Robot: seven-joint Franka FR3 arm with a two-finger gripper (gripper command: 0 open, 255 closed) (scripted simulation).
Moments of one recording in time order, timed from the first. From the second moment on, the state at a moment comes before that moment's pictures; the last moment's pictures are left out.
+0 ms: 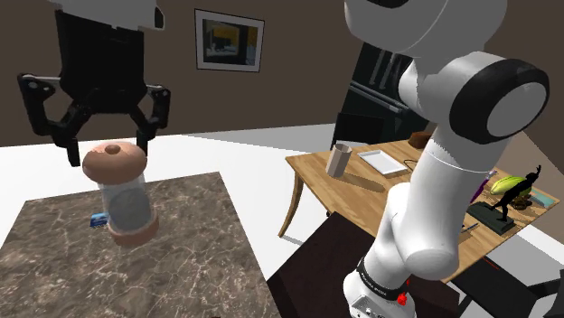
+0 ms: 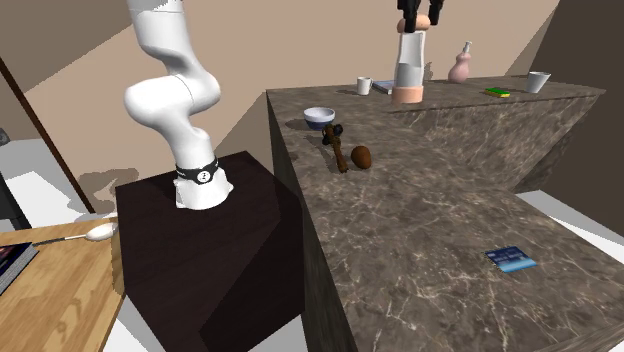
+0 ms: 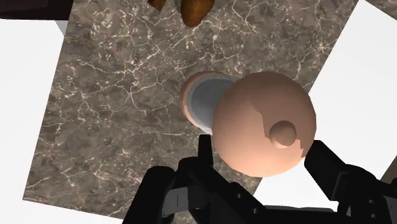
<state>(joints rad) 0.48 0.08 0.36 -1.43 0.11 1.61 0.87</state>
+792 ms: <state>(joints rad) 0.69 0.27 0.48 -1.20 -0.02 1.58 1.18</state>
